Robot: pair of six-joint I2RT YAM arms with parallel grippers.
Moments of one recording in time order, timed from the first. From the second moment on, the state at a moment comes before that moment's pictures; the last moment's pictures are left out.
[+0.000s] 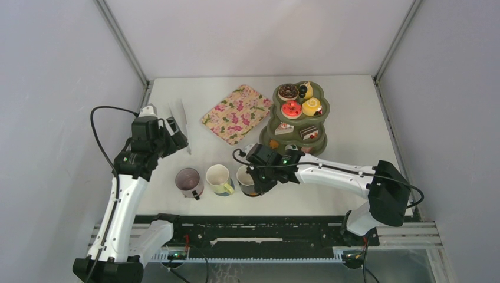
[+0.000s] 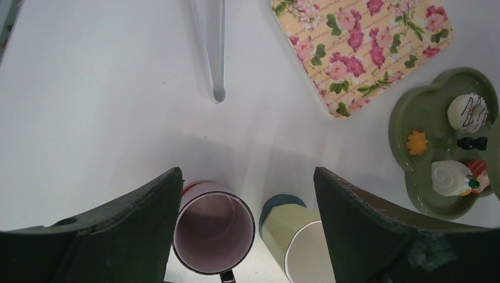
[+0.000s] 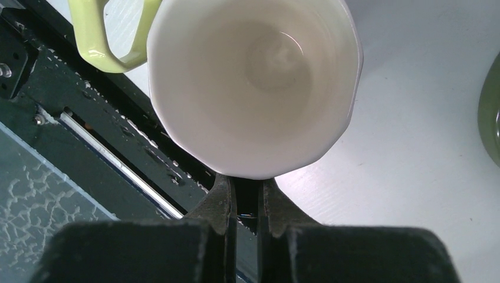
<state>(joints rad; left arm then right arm) -0.10 0.89 1.02 -0.80 -0.14 -0.45 1.07 1.53 1.11 -0.67 -0.02 0.36</state>
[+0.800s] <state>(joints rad) -0.10 0.90 1.05 -0.80 -0.13 -0.43 0.94 1.13 1.24 -0.75 0.14 0.37</state>
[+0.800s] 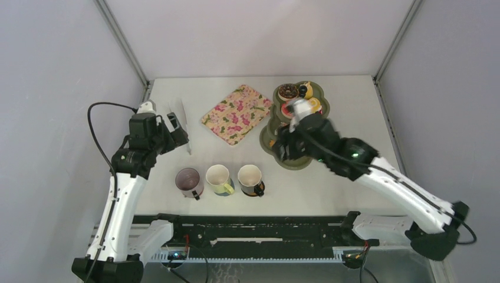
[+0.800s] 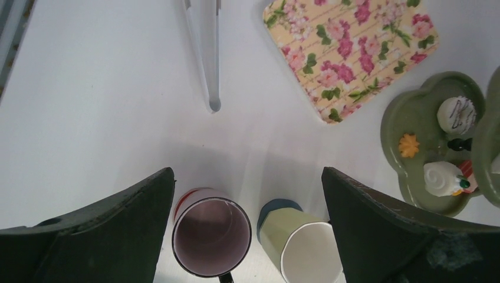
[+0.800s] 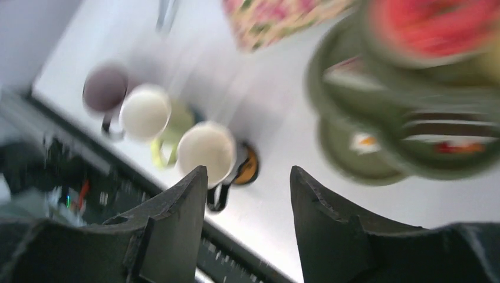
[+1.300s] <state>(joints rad) -0.10 0.90 1.17 -0.80 -0.14 -0.41 0.13 0.80 1.30 -0.82 0.48 0.46</state>
